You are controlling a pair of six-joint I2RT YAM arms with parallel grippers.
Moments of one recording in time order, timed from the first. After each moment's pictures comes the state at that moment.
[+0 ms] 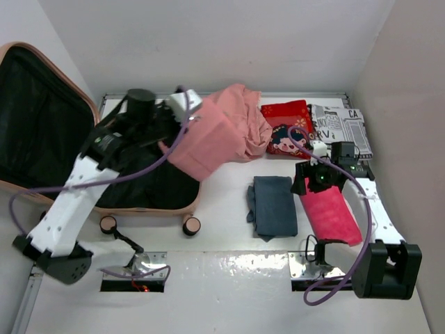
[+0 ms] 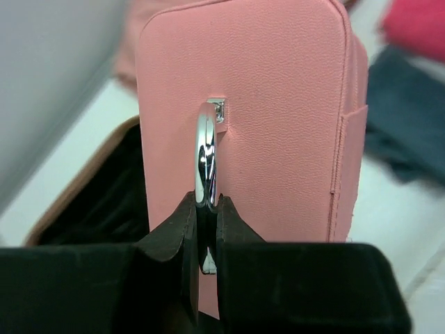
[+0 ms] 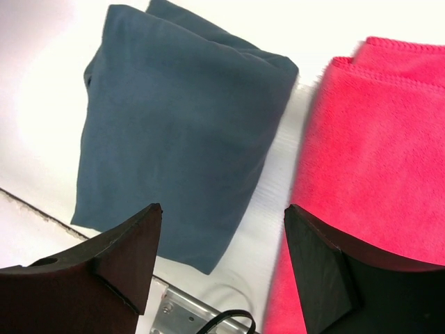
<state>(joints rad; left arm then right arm) -0.58 1.27 1.65 -0.84 0.13 0.30 -0.08 1.10 0.75 -0.73 -0.46 -0.23</state>
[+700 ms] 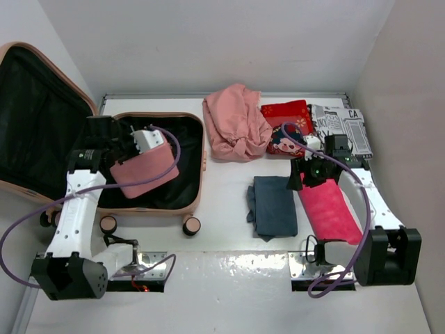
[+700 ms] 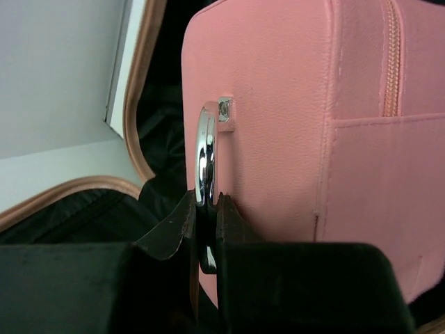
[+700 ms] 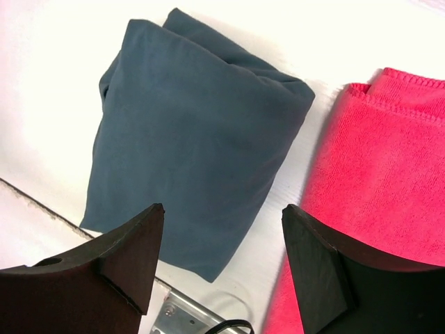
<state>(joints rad) 0.02 1.07 1.15 -0.76 0.25 1.13 -0.01 1.20 0.82 -0.73 -0.46 -0.24</state>
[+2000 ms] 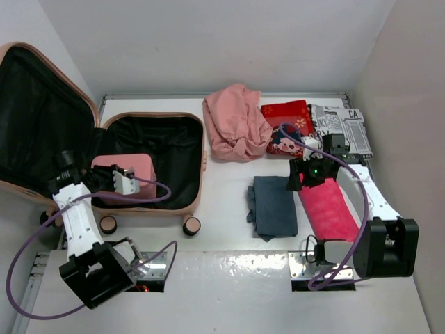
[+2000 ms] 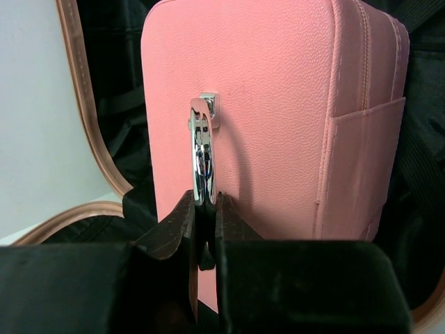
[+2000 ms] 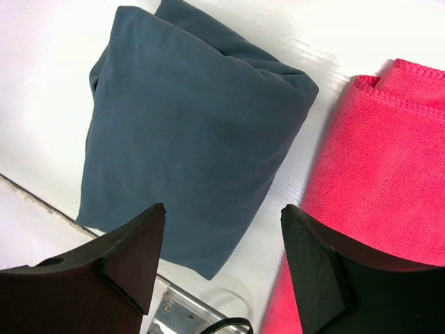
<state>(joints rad) 0.57 1.04 0.90 -0.99 0.70 2.09 -0.01 1.25 0.83 -0.74 -0.46 -0.25</state>
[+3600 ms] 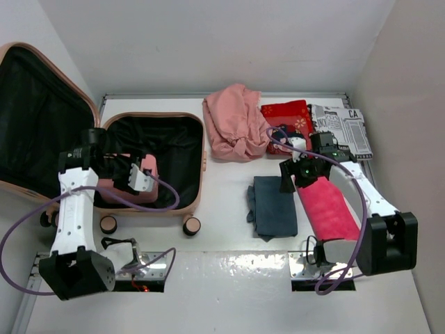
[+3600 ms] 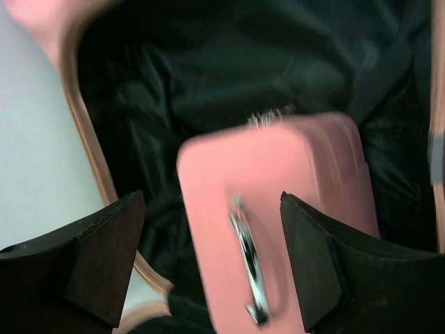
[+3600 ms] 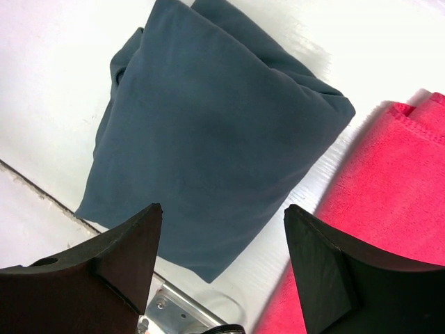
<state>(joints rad) 0.24 1.10 1.15 -1.25 0.66 2.05 0.10 1.28 0.86 -0.74 -0.43 -0.28</state>
